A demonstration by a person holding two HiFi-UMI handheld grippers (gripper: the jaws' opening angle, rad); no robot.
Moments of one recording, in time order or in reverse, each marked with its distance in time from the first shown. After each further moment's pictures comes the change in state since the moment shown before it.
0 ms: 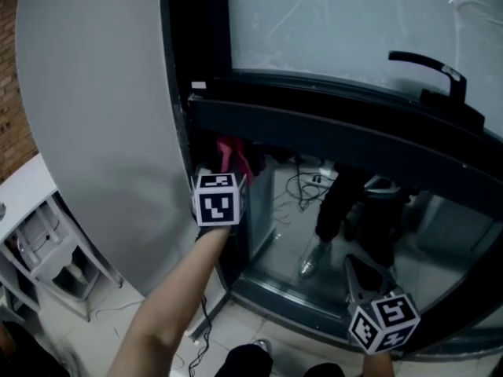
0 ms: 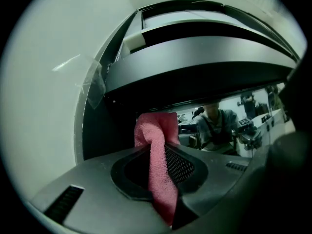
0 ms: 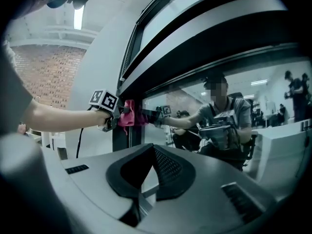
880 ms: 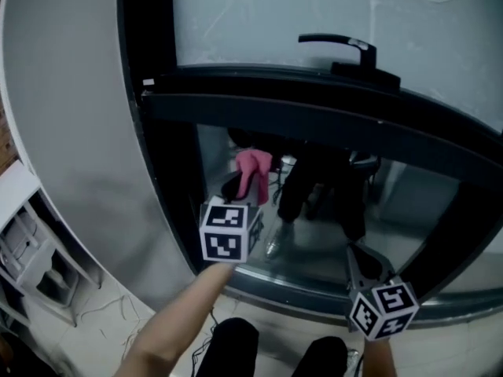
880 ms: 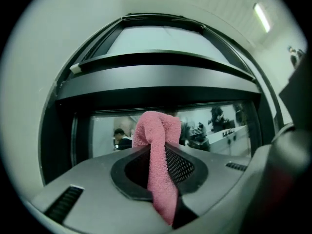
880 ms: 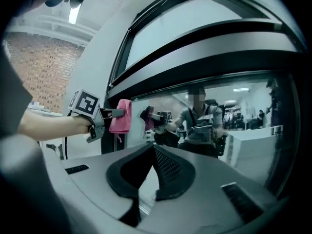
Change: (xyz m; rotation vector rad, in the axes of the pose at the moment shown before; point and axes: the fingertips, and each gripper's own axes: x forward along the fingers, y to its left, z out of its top) left arm -0.111 -0.192 0.009 -0.046 -0.083 -0.364; right arm -0.127 -0.051 -0.015 0.018 0.006 -0.211
